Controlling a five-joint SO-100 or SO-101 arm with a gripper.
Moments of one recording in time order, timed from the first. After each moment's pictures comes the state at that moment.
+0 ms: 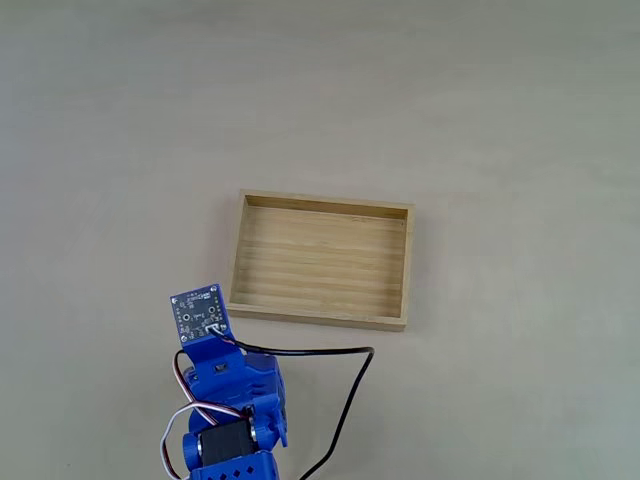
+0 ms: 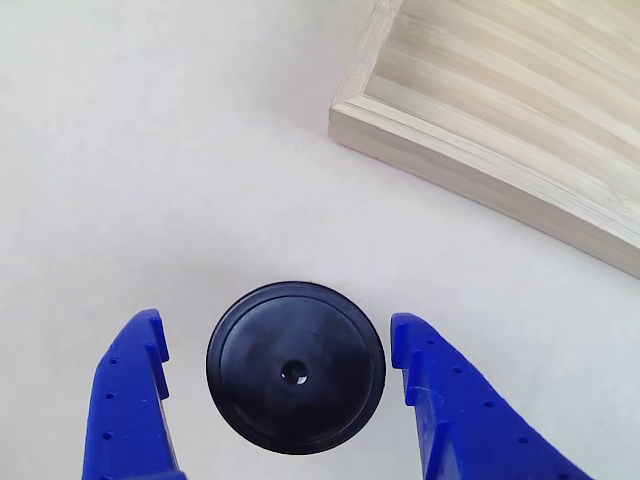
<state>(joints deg) -18.4 -42.3 60.0 50.9 6.7</state>
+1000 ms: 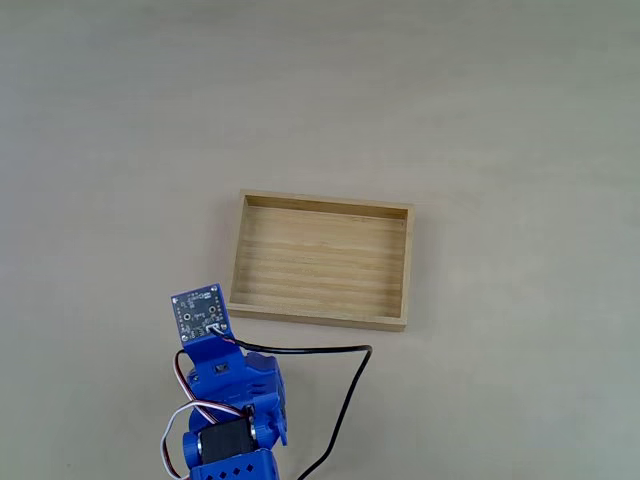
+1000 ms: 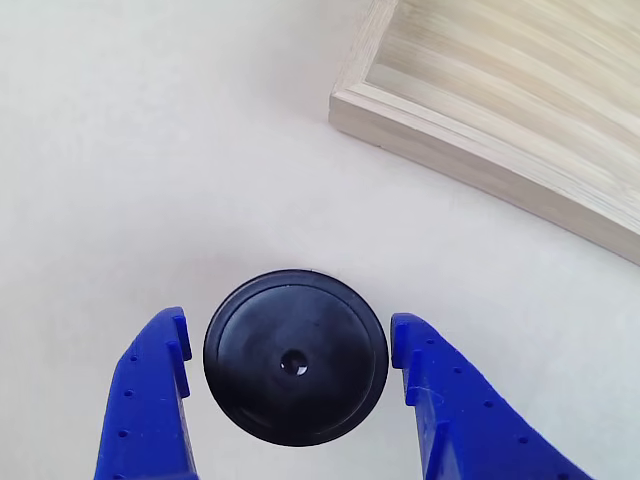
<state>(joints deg) -18.4 -41.4 60.0 51.9 6.7</state>
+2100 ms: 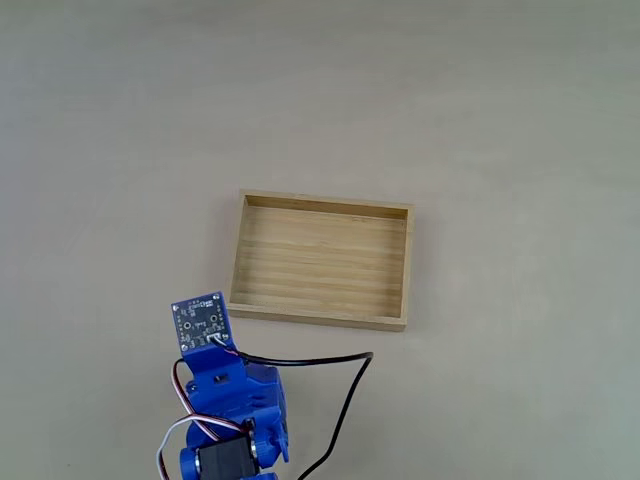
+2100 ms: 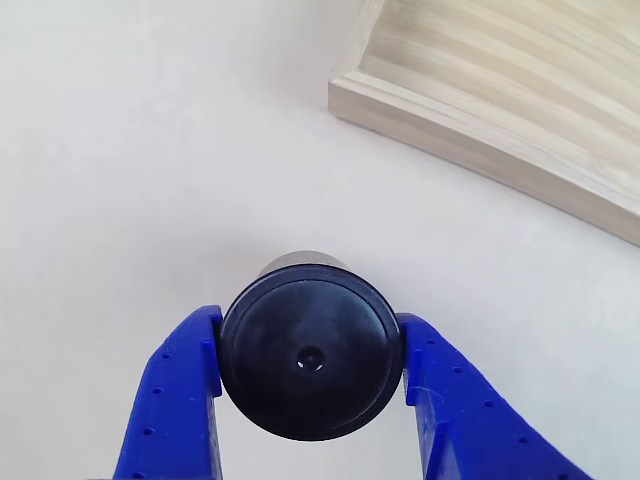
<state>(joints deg) -18.4 -50.2 55.5 63.5 4.5</state>
